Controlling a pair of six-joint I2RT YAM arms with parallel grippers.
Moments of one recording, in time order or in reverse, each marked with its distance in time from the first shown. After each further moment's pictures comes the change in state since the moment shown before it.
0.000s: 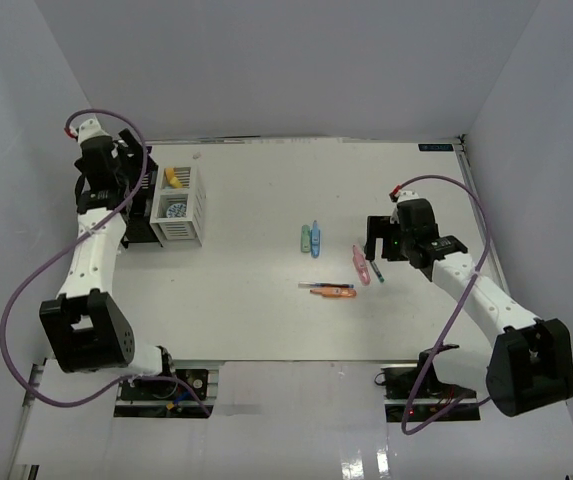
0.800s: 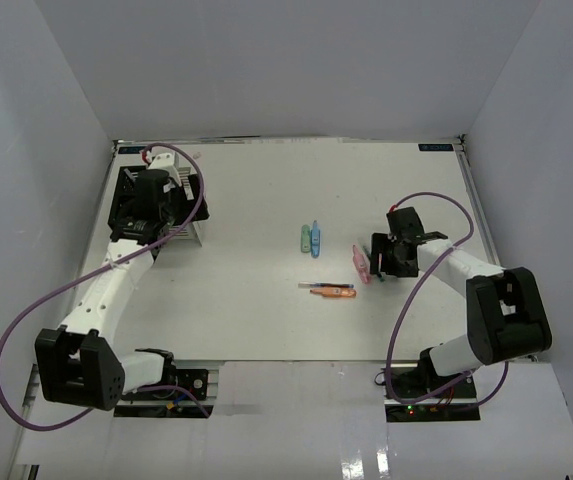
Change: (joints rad) left arm -0.304 -0.218 -0.250 -0.154 0.052 0.156; right arm -0.044 0.274 -0.029 -0.019 0.029 0.074
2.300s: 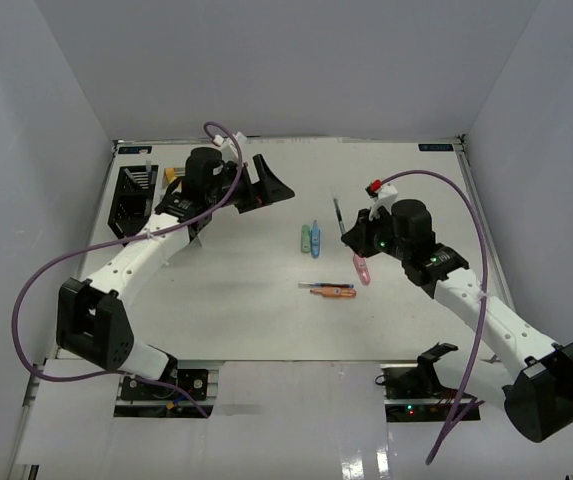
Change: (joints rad) left arm -0.253 0.227 0.194 0.173 0.564 -0.468; right arm 0.195 -0.388 0.021 0.223 -0.259 -0.080
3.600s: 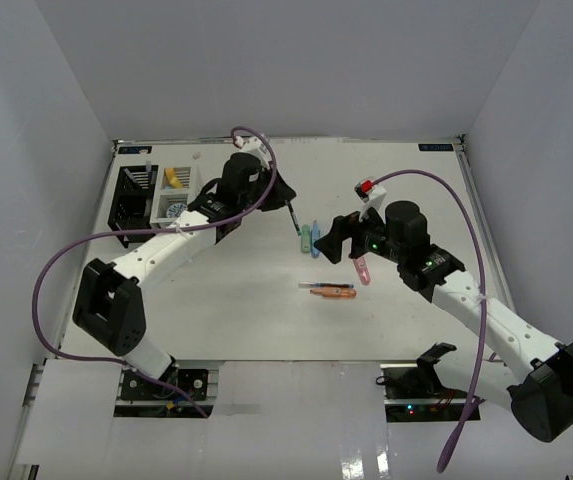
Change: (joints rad) left arm -0.213 0.130 0.066 0.067 -0.369 0.023; right arm 0.109 0.002 0.010 0.126 -0.095 0.051
